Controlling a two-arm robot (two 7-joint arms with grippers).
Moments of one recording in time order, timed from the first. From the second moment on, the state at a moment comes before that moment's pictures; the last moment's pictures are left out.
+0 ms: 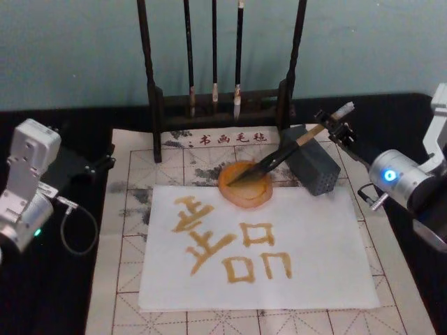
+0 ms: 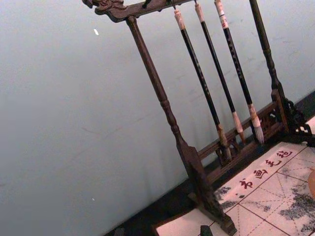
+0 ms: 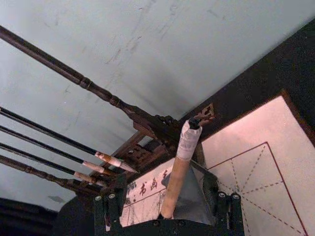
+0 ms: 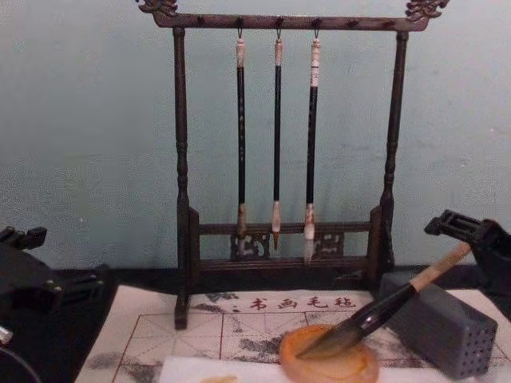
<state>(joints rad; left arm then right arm) -0.20 0.60 0.45 -1.41 -0.25 -0.12 0.03 0.30 0.27 -0.17 -1.33 1.17 0.38 0.02</state>
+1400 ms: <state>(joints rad) -0.20 0.60 0.45 -1.41 -0.25 -0.12 0.03 0.39 0.29 -0.29 -1.20 1.20 0.28 0.05</state>
